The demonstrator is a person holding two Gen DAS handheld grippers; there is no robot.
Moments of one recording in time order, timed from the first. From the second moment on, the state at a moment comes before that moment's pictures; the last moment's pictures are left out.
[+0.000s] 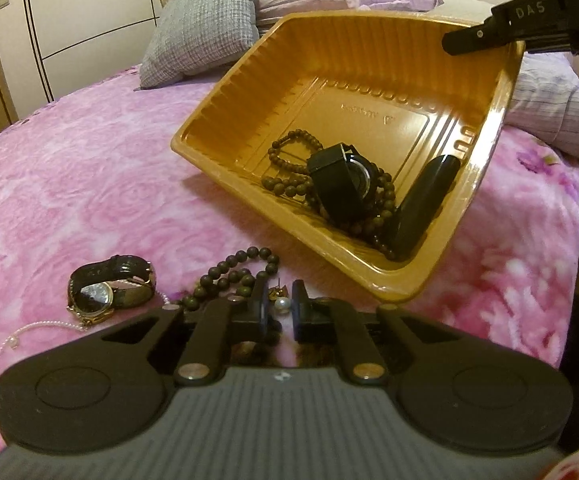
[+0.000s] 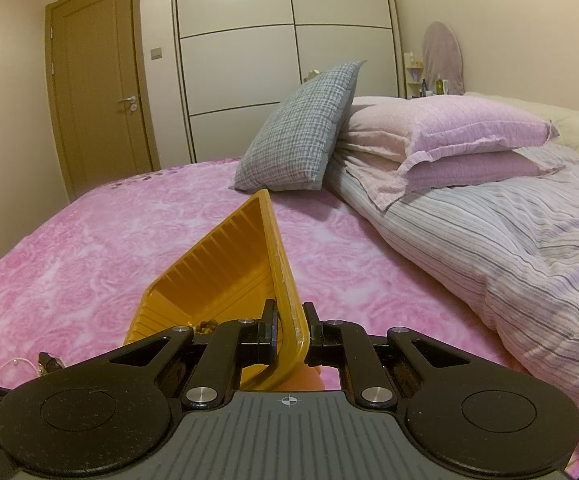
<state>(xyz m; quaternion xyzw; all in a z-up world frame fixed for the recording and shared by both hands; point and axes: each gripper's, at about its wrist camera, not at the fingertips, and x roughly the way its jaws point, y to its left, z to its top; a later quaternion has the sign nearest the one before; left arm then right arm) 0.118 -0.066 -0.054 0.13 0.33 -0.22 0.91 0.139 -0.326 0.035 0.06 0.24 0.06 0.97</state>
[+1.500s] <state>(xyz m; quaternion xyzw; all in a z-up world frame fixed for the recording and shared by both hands) 0.092 0.033 -0.005 0.08 0.29 -0.09 0.95 0.138 -0.322 0.038 0.07 0.24 0.06 0.97</state>
